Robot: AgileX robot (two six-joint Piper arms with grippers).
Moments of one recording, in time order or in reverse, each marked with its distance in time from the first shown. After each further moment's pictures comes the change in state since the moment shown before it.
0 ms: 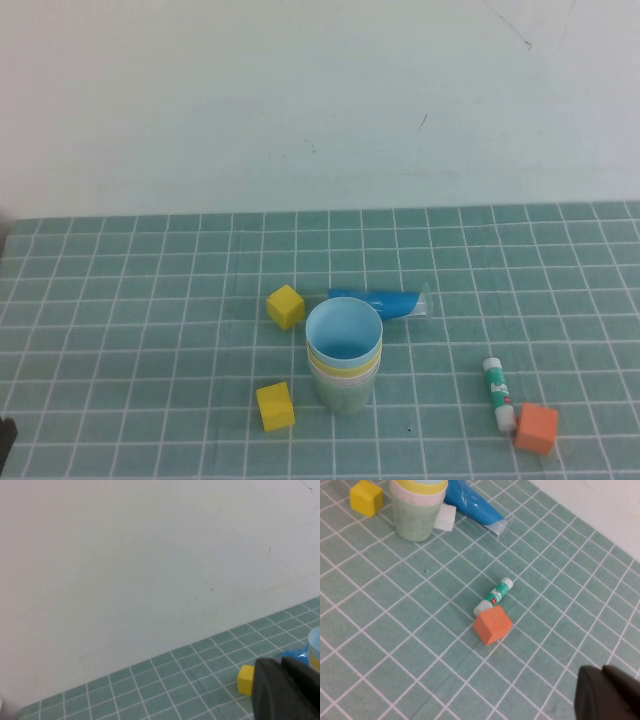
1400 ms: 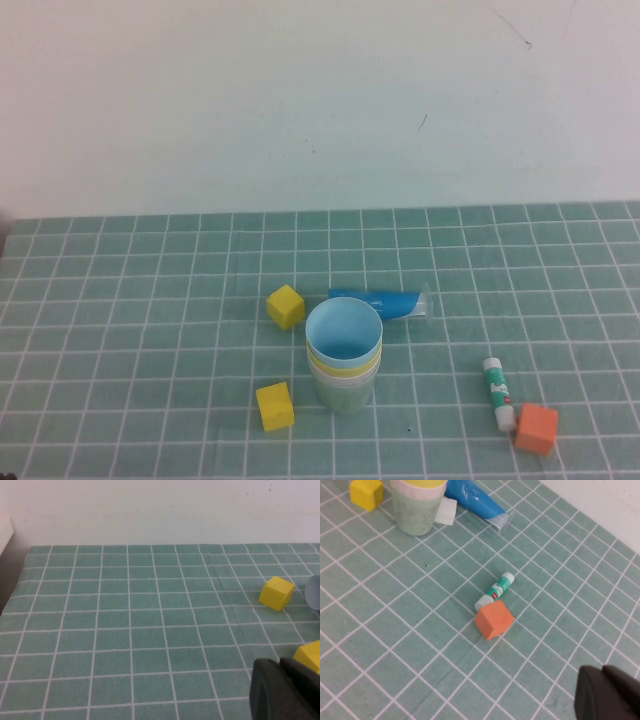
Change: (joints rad) right arm 0.000 0.000 0.002 0.000 0.016 0.002; left arm 0.161 -0.058 0.152 0.172 0.162 -0.421
